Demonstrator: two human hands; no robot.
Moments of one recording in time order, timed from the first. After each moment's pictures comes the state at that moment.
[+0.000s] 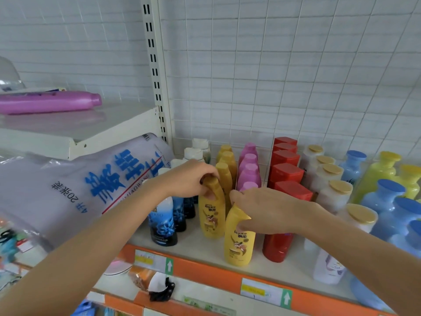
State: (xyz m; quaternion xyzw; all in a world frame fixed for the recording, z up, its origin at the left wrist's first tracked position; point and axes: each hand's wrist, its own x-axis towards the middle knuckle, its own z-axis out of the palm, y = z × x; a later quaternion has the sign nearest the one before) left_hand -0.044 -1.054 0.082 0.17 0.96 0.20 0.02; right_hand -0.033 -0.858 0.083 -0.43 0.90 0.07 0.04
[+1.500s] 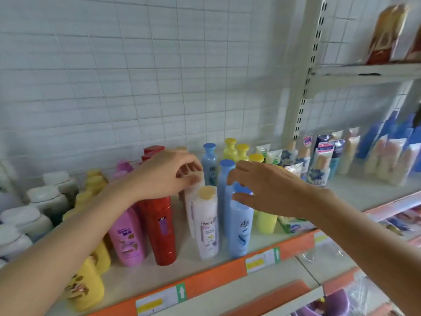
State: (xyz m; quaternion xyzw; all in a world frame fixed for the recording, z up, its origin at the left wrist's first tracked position) left_hand -0.050 -0.862 0.127 0.44 0.87 0.19 -0.10; right_hand 0.049 -0.658 0.125 -0.18 0.97 0.02 -0.14
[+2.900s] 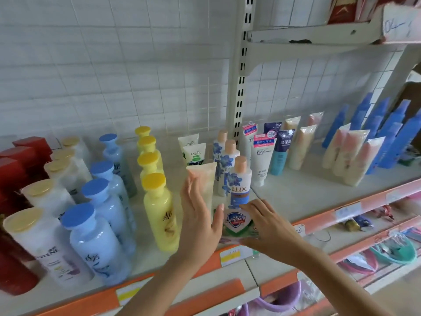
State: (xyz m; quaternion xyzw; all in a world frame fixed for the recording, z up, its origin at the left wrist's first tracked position) left_hand -0.011 -0.536 -0.032 0.24 0.84 0.42 -0.25; right_hand 0.042 -0.371 -0.013 -0.07 0.99 -0.12 -0.07
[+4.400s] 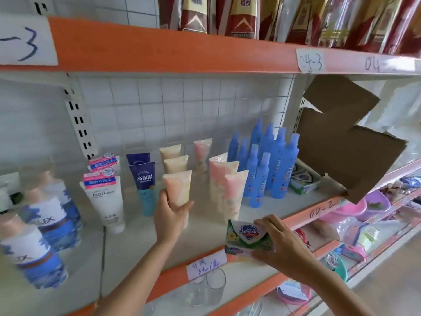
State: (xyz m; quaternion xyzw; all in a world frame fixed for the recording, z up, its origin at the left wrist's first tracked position) left_hand -0.076 -0.171 -0.047 0.07 0.79 0.59 -0.15; right_hand 0.093 0.026 -0.018 0.04 0.98 -0.18 -0.11
